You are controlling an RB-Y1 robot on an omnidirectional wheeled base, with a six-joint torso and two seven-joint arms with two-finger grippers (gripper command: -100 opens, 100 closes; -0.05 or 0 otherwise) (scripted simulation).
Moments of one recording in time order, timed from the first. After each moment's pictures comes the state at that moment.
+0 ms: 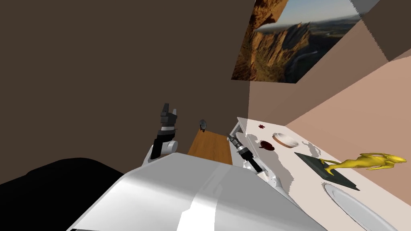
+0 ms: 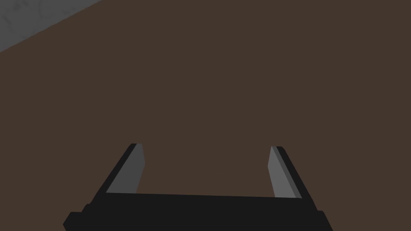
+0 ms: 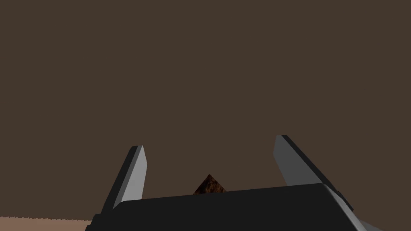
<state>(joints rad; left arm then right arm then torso) 0.45 -0.04 0.07 -2.36 0.03 -0.38 -0.05 0.22 -0.69 0.26 -1.58 0.16 -0.45 0.26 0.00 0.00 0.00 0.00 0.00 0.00</state>
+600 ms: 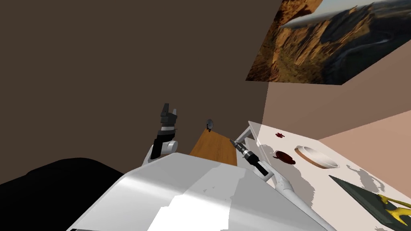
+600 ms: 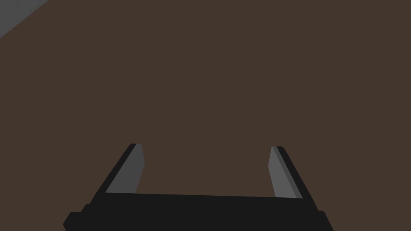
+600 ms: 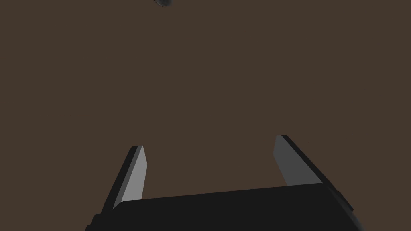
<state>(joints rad) 0.45 -0.04 0.07 -2.36 0.03 -0.38 -0.05 0.20 -0.82 0.32 -1.40 0.25 -0.42 0.28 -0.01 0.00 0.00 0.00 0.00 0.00</state>
